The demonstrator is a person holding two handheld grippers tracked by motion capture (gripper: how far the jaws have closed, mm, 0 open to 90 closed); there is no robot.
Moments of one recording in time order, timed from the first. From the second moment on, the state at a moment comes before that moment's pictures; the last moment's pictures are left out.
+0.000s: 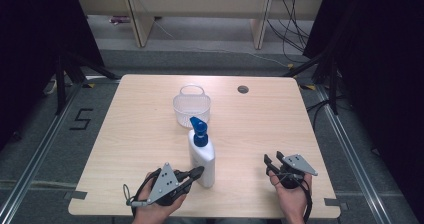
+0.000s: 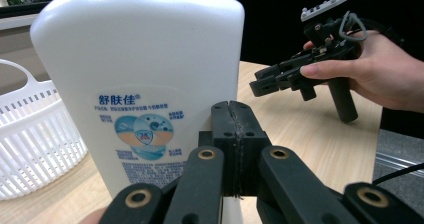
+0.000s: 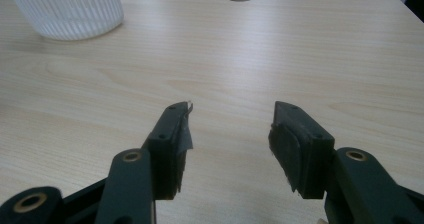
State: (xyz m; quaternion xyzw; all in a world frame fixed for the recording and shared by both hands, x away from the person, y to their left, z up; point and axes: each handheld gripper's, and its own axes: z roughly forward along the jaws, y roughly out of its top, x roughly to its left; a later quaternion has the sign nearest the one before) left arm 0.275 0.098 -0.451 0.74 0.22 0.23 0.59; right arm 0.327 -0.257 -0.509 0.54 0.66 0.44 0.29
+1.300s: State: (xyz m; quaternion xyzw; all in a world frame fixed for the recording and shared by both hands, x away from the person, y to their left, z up) left arm 0.275 0.084 -0.409 0.68 0.25 0.26 0.64; right arm 0.331 -0.263 -0.511 0.53 0.65 0.44 0.31
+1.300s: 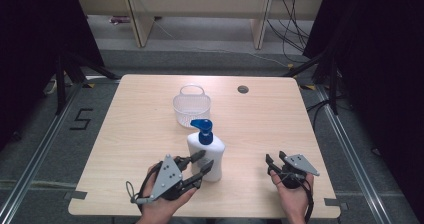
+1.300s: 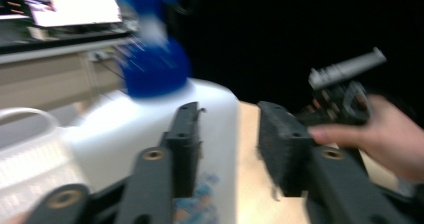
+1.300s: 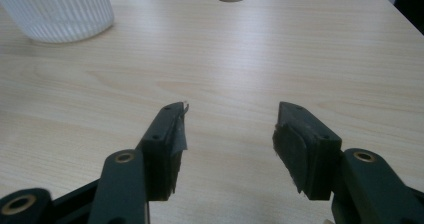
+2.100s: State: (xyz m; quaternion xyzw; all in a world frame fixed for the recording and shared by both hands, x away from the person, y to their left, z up) left arm 0.315 0.067 -0.369 0.65 0.32 0.30 0.62; right arm 0.329 -0.259 -0.513 0.55 0.65 0.43 0.30
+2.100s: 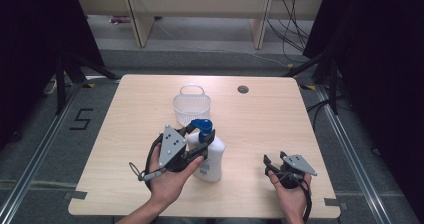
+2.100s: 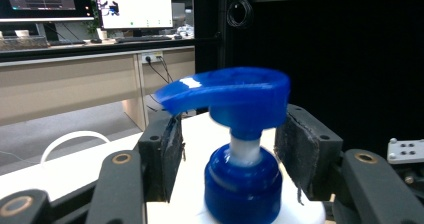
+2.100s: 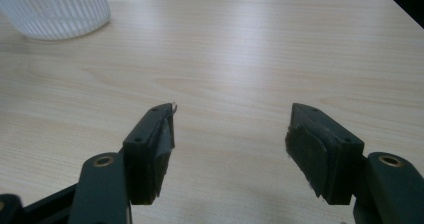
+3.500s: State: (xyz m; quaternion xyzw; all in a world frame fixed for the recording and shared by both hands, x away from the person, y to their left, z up) left arm 0.322 0.058 -0.346 0.66 0.31 0.28 0.63; right arm 0.335 -0.261 -0.515 0.54 0.66 0.43 0.29
